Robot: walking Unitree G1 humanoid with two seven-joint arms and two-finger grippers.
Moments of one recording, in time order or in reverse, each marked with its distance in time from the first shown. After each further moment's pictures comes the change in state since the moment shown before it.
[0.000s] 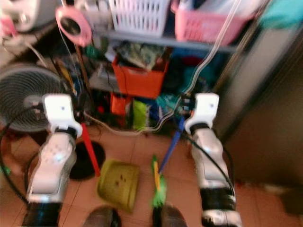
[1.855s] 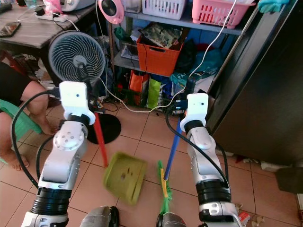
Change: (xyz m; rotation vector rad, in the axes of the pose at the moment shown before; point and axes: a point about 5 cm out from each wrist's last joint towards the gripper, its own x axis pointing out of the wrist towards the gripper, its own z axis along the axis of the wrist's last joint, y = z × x) left arm 0.015 -0.033 0.023 0.014 -0.066 -0.108; right arm 0.012 0.004 -0.011 -0.064 0.034 0.001
